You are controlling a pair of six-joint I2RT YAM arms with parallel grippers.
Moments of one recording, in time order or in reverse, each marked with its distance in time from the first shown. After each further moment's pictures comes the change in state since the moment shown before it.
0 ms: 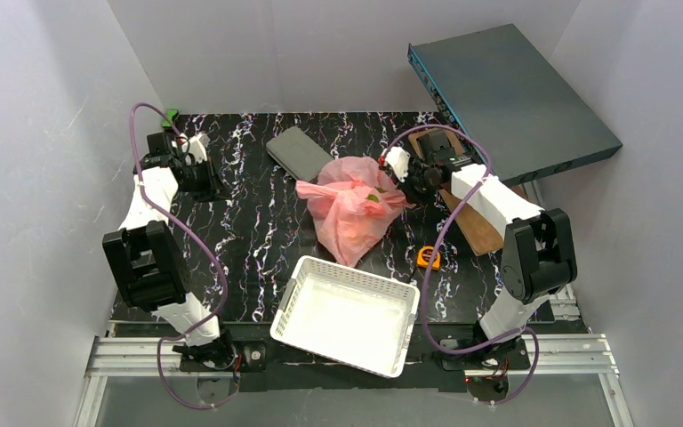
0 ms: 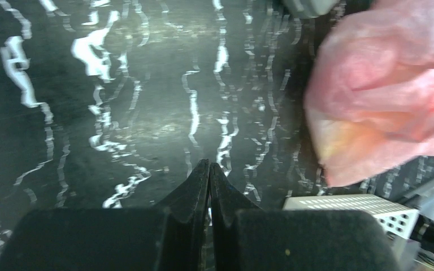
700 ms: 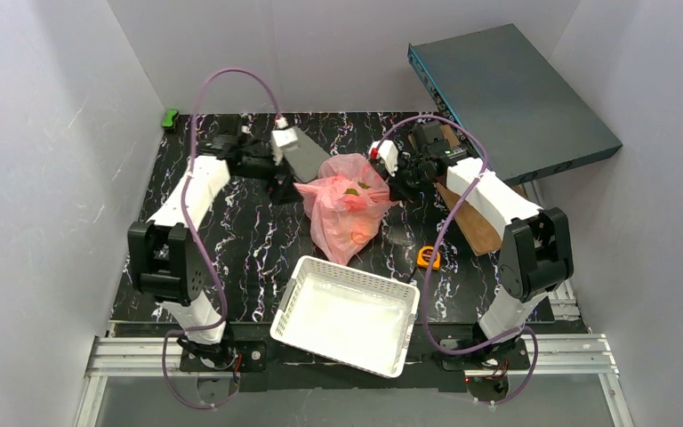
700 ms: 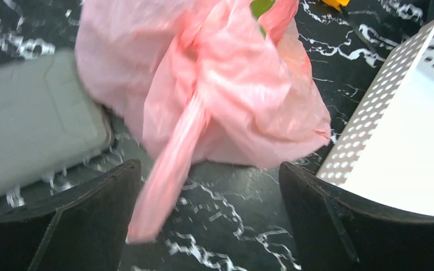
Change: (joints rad) left arm -0.342 0.002 0.090 -0.004 0.323 0.710; right arm 0.017 0.019 0.072 -0.052 -0.151 0.010
